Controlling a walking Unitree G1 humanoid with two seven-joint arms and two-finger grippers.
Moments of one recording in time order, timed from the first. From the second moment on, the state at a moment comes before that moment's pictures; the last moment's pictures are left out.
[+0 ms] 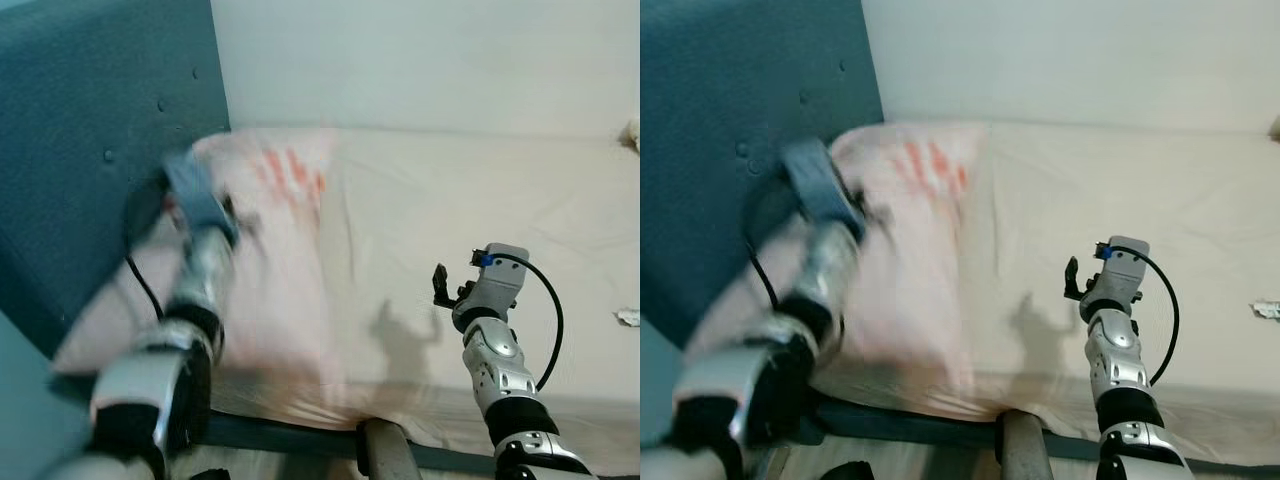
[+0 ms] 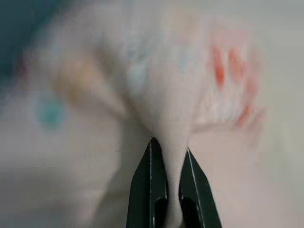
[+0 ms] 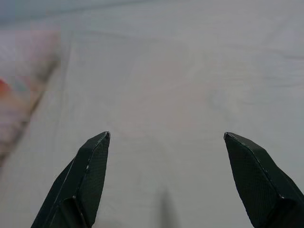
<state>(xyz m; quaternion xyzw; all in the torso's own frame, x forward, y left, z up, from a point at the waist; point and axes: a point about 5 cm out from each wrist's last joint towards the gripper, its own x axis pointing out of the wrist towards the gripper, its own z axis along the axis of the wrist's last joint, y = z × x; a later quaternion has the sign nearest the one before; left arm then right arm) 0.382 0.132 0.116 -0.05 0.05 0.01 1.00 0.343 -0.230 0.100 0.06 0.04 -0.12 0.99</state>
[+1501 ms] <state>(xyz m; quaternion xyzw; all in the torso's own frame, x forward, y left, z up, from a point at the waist) 0.364 0.173 0.156 0.34 0.02 -0.46 0.82 0.338 -0.236 0.098 0.05 0.06 -0.12 0.99</state>
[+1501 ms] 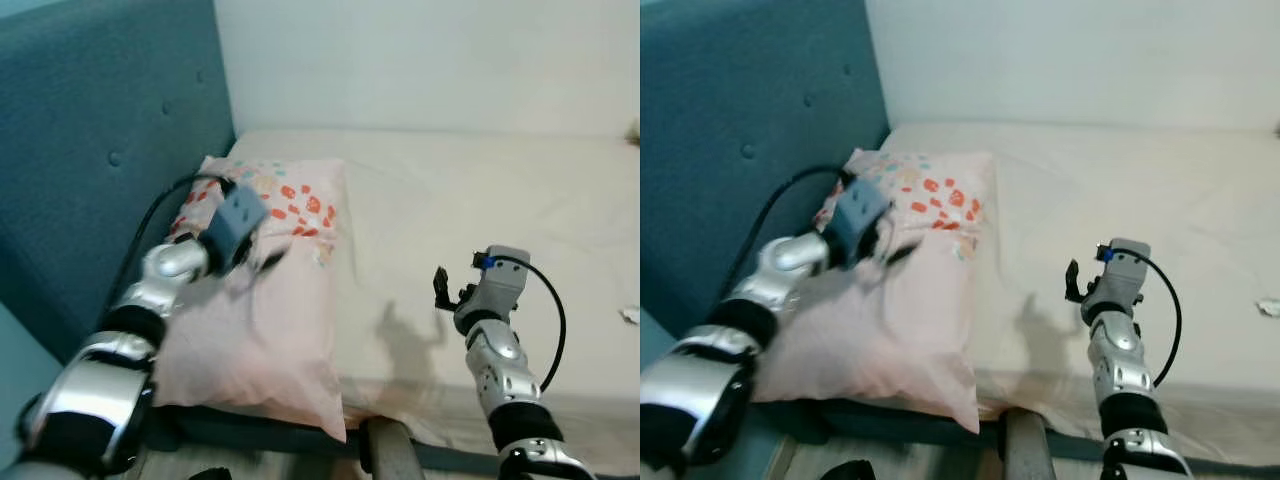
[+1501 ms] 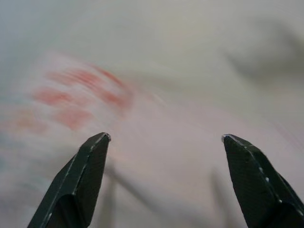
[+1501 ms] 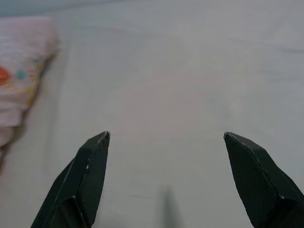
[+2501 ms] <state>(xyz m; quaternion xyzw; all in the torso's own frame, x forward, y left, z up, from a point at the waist) 0.268 0.226 0.055 0.33 0.33 -0.63 0.62 0.332 -0.220 0.086 -0.03 0.13 0.09 0.99</state>
